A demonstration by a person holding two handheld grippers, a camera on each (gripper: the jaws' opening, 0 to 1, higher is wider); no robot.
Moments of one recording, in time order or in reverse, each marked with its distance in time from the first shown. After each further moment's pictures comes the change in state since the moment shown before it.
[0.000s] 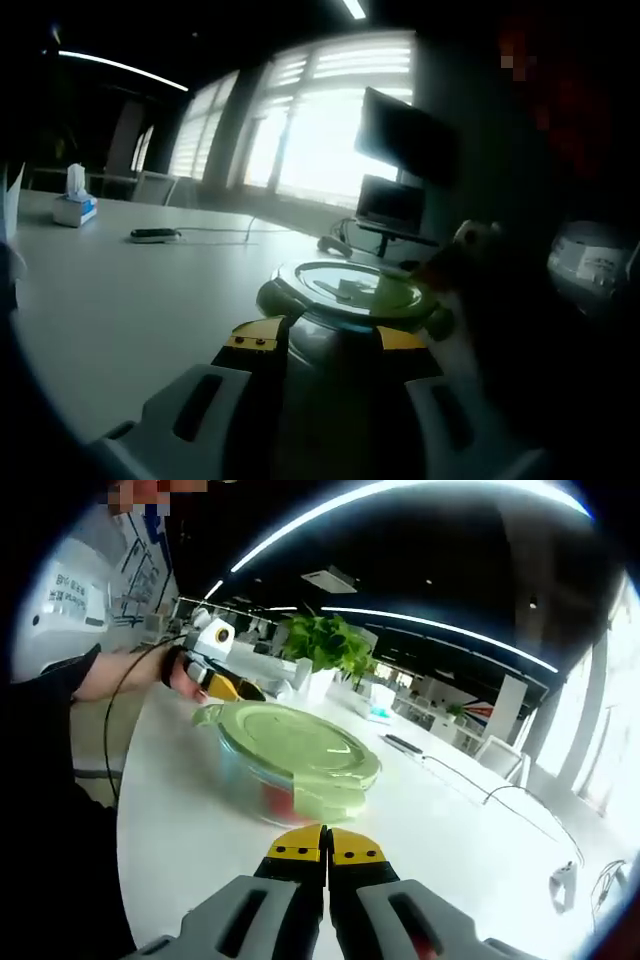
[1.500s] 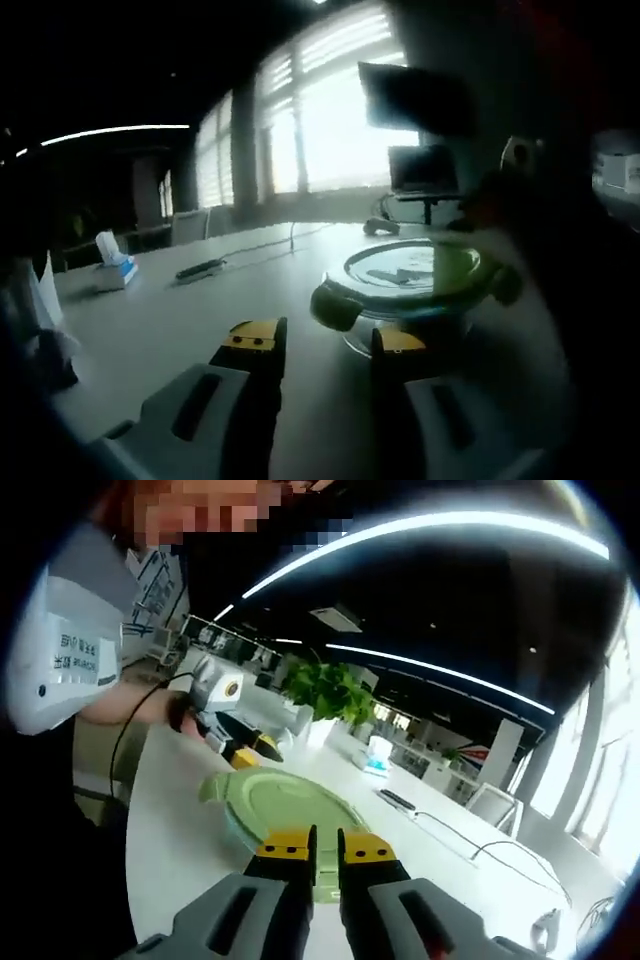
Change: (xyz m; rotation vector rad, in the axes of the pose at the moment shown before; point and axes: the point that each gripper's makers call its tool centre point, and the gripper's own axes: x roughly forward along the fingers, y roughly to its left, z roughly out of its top) left arm 0.006 0.030 0.003 0.345 0.051 0.212; right arm -0.008 0.005 0.068 -0.079 -0.171 -0.024
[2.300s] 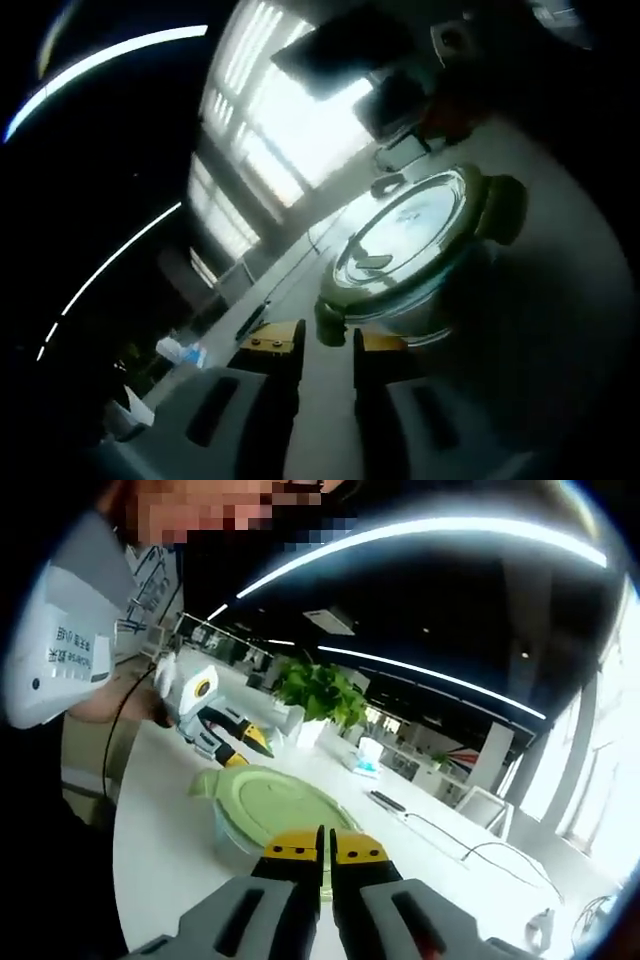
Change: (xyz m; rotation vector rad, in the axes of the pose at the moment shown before) left arm 0.002 -0.015 0.011 0.549 0.057 0.135; right arm -0.001 -0.009 -0.007 -0.012 -0.006 -0.053
